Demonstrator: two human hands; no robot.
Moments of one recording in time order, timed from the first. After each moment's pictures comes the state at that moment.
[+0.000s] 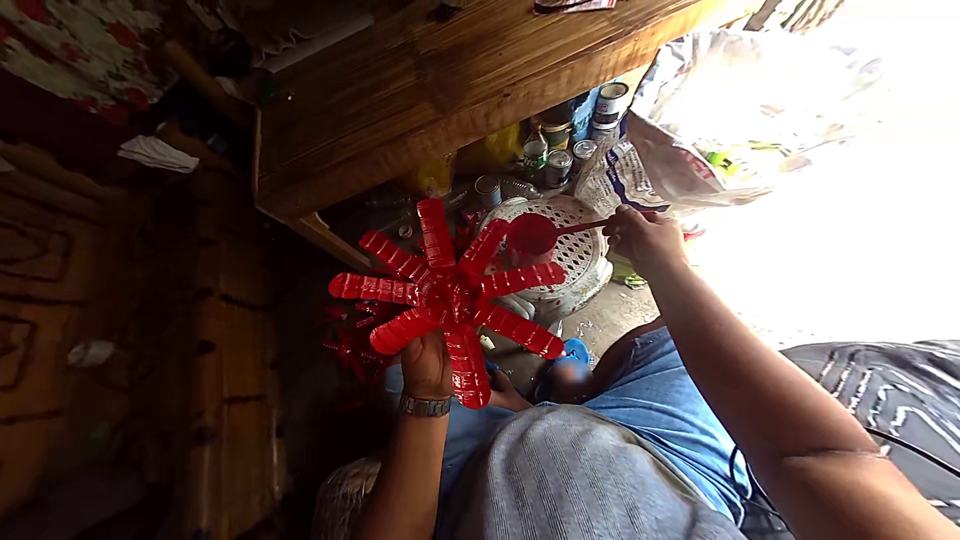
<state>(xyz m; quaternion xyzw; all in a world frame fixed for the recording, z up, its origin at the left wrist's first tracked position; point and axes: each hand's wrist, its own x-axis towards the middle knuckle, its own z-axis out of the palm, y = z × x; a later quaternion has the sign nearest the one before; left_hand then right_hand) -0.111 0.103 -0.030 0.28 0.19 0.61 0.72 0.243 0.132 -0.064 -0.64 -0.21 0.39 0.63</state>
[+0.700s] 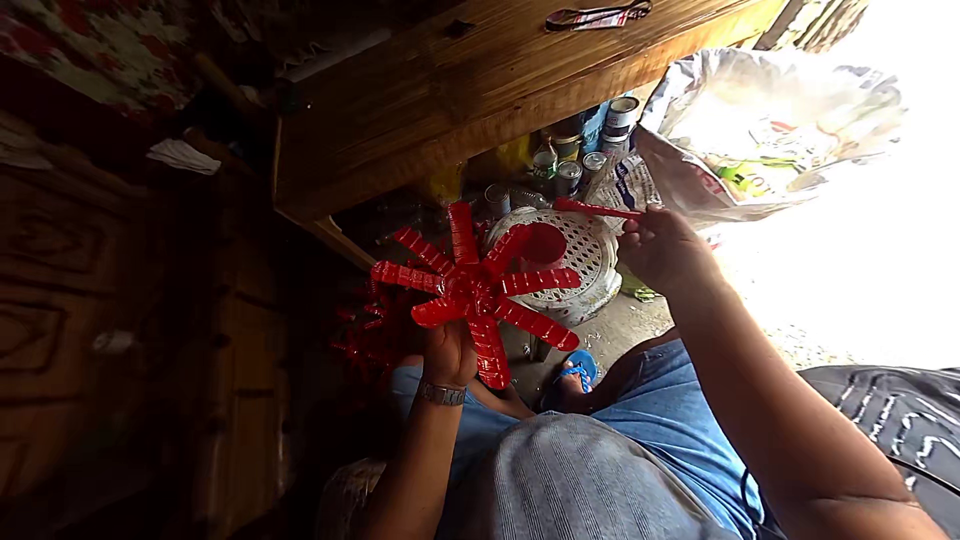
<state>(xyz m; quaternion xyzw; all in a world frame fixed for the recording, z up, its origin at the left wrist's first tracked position) -0.090 0.109 -0.015 0.26 0.19 0.57 0.75 0.225 0.116 -0.017 -0.42 -0.10 0.54 0.72</state>
